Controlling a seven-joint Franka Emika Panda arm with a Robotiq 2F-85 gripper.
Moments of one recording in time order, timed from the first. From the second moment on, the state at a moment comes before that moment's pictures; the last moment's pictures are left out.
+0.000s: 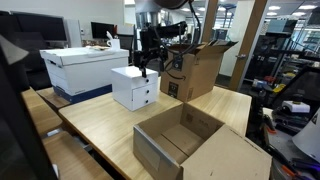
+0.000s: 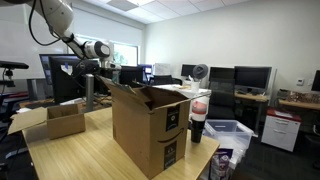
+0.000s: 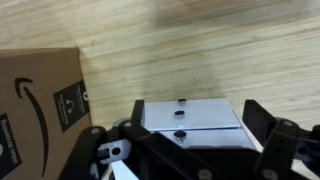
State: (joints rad) arm 0.23 0.42 0.07 -1.71 -0.13 2.01 0.65
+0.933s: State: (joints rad) arm 0.22 0.49 0.02 -1.71 -0.13 2.13 0.55
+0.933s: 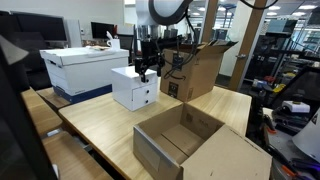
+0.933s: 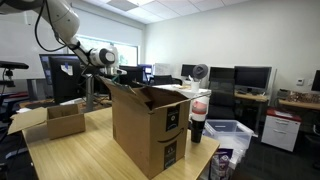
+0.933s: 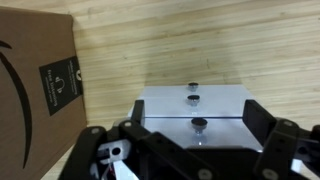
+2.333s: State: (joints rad) arm 0.22 0.51 0.02 -1.72 -0.13 2.24 0.52
